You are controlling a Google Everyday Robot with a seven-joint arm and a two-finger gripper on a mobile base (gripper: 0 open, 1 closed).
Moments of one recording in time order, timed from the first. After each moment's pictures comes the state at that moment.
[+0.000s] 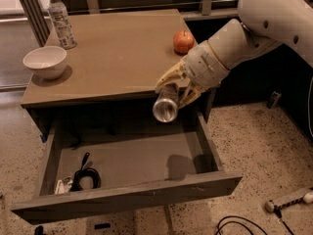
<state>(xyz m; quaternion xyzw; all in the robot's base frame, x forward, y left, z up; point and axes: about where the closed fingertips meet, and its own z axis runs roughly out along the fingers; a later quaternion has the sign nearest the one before) 0.530 -0.041 0.871 -0.92 0.16 0.06 0.36</state>
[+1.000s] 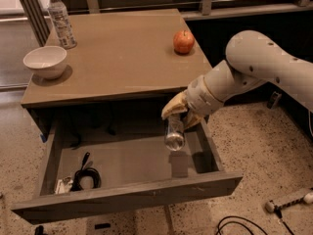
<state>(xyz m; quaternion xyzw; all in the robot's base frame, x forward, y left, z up) 0.540 -0.060 0.772 -0.94 0.09 0.00 0.33</state>
